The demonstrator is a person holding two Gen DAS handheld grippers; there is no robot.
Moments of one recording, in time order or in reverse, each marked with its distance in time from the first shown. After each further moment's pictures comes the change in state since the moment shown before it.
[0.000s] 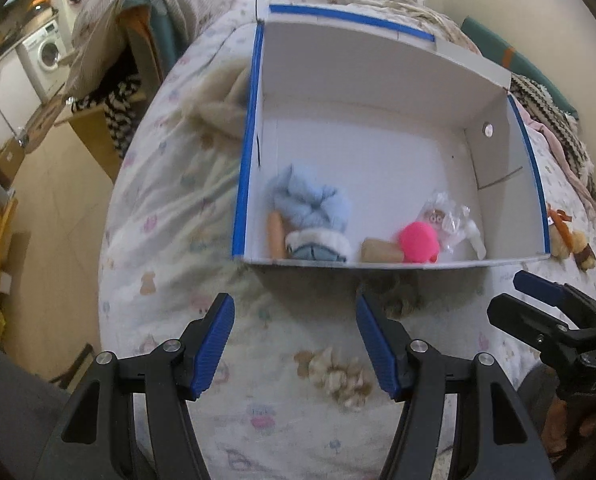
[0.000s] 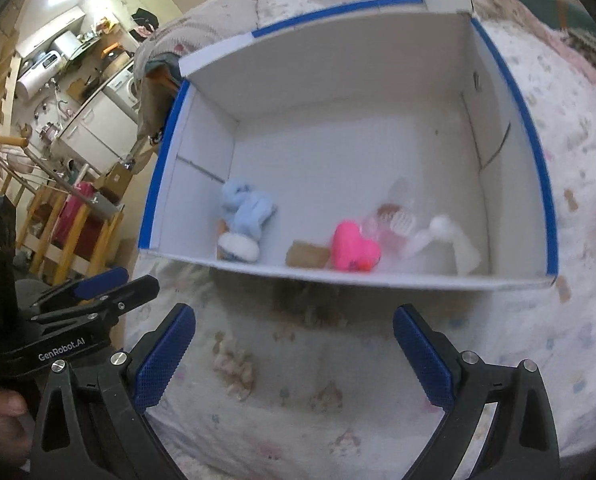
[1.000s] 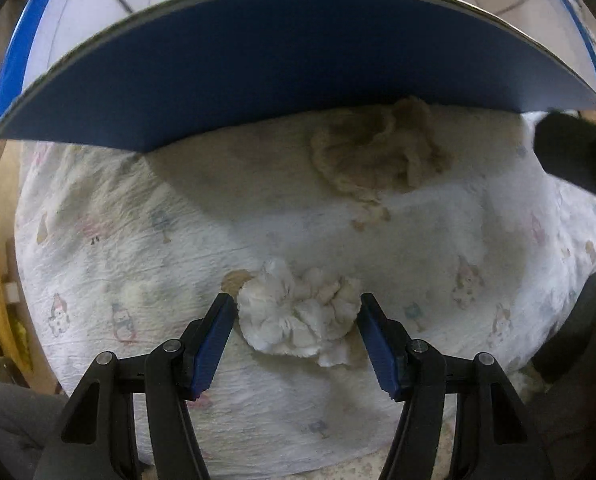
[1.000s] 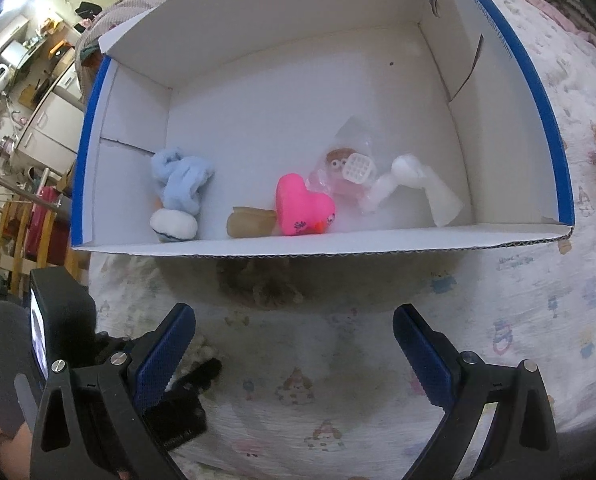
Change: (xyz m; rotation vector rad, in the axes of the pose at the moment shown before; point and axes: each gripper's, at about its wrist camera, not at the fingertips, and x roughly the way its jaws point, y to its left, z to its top) left arm 0.107 -0.058 -0.051 0.208 0.394 0.032; right arm 0.038 -0.028 -0.002 0.126 0.132 -0.105
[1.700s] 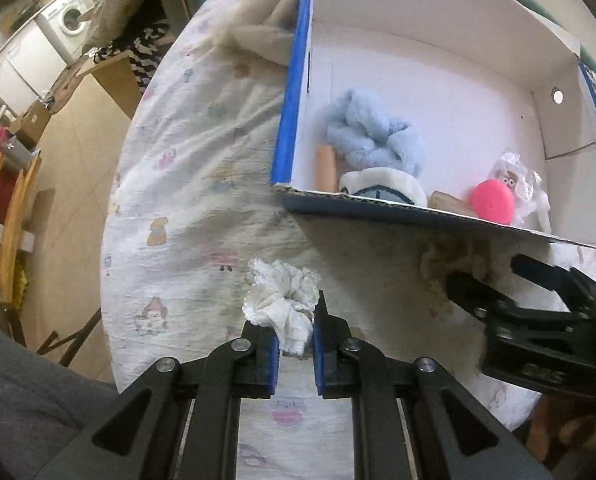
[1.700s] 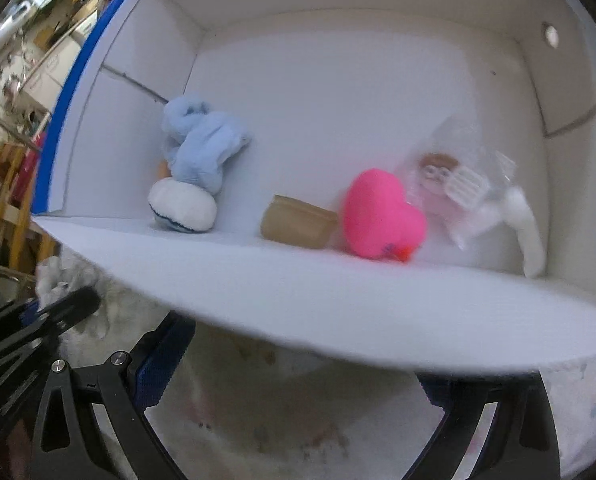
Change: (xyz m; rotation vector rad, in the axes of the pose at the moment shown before) left arm -0.056 0.080 -0.001 -0.294 -0.203 0.068; right arm 0.070 0.056 0.014 -0.195 0.048 -0.069
